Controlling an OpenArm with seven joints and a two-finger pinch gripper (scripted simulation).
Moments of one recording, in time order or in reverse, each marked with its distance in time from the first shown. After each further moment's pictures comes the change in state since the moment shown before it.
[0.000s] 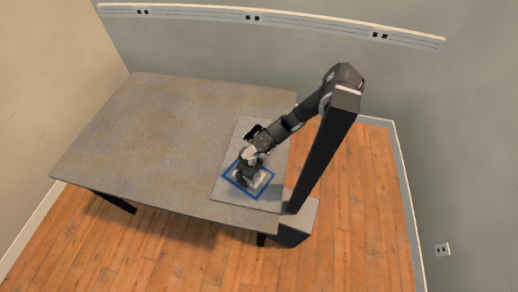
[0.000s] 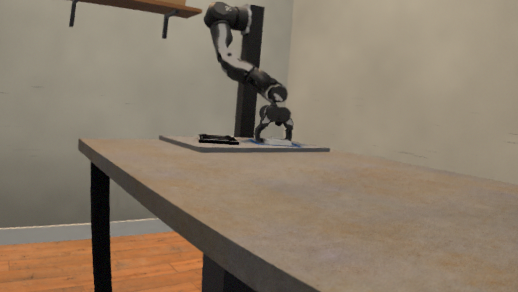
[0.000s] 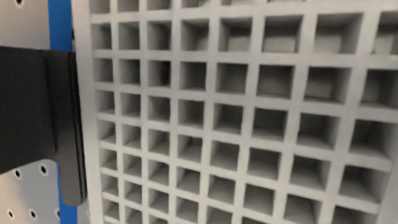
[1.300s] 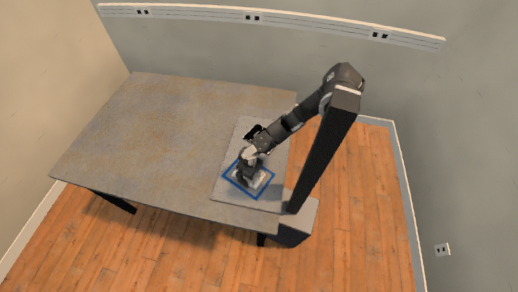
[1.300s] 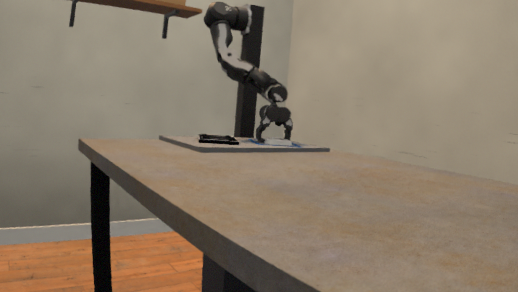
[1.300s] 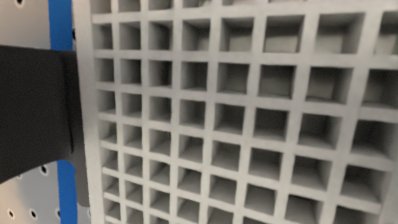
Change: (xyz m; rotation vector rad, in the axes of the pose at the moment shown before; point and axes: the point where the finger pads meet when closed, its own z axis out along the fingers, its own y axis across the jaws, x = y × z) arm 0.000 0.000 0.000 0.001 0.000 0.000
